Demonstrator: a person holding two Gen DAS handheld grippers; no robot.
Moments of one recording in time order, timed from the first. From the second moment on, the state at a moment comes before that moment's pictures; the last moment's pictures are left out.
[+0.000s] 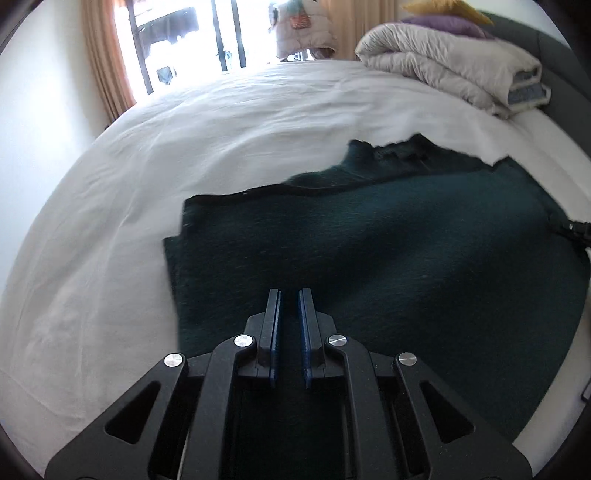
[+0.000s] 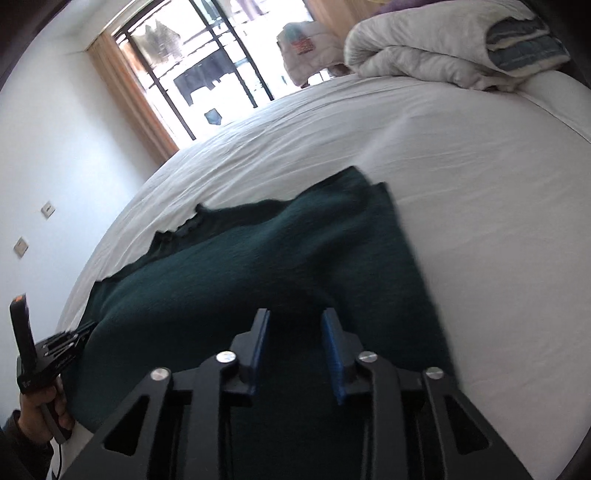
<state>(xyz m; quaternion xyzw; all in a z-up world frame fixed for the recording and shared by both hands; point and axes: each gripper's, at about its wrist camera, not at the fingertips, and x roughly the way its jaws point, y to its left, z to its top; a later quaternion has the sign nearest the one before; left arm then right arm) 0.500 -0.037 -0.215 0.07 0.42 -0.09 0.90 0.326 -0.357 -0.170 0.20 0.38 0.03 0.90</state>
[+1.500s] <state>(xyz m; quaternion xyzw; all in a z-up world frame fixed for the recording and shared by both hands) 0.406 0.001 -0.210 -0.13 0.41 -0.14 0.89 0.289 -0.284 -0.147 0.32 0.32 0.12 0.89</state>
